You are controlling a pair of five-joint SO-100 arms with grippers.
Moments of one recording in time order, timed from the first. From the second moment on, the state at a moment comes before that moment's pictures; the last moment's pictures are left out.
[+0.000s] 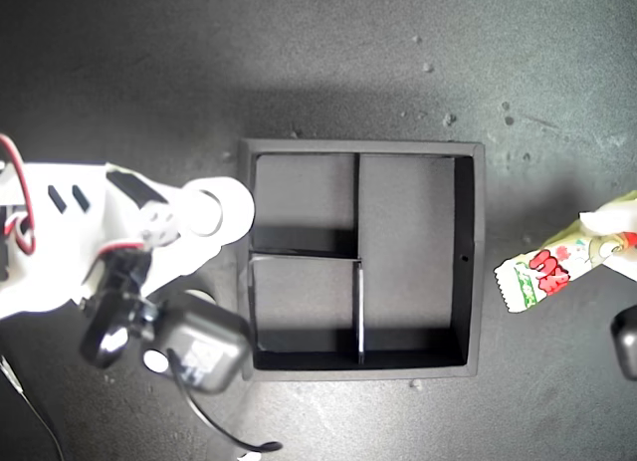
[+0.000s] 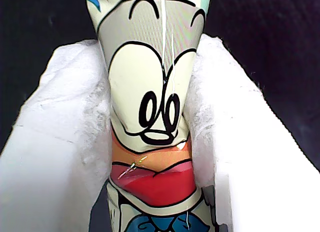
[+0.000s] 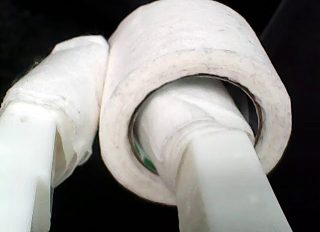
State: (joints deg) arm 0 1.6 111.1 104.1 59.1 -68.9; arm 1 0.6 127.5 119.6 62.8 71.1
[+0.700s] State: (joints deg) arm 0 -1.1 107.1 100.5 64.9 -67.1; arm 1 0.1 140.3 125.0 48.7 65.6
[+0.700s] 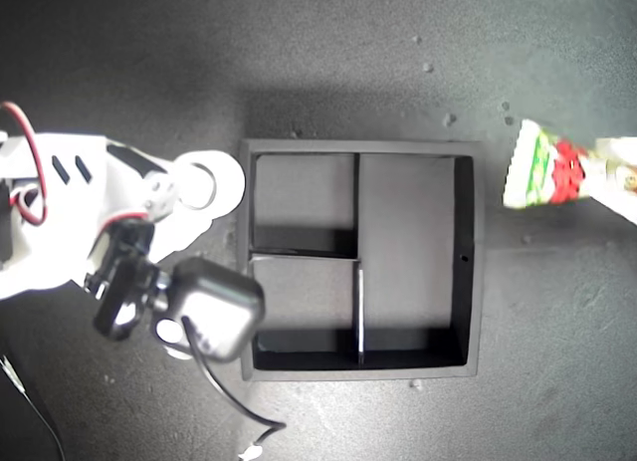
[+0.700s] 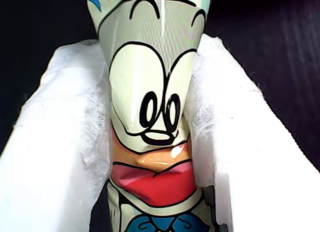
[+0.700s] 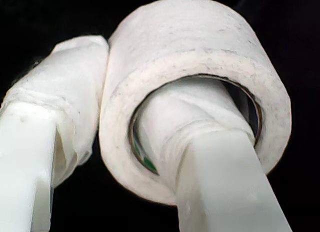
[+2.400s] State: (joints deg) arm 0 19.9 33.4 4.1 104.2 -84.6; arm 1 -4.1 92.5 98.3 37.2 16.5
